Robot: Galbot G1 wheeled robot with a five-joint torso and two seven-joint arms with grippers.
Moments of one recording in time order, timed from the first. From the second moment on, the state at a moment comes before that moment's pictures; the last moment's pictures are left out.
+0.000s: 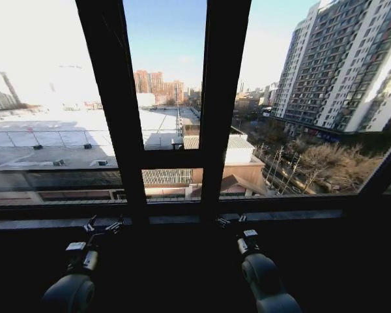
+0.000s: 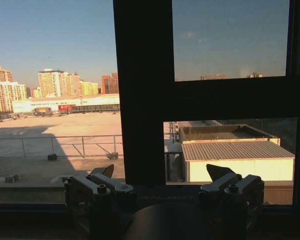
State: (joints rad) left arm 1.47 -1.27 -0.75 -2.22 -0.31 0.37 -0.10; right arm -1.23 1.38 0.42 1.93 0.11 -0.26 0.05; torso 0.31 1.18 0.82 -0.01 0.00
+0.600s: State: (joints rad) left arm 1.47 -1.27 -0.76 -2.20 -0.32 0.34 -0.10; right arm -1.25 1.39 0.42 1.95 0.10 -0.26 0.05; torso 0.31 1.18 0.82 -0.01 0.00
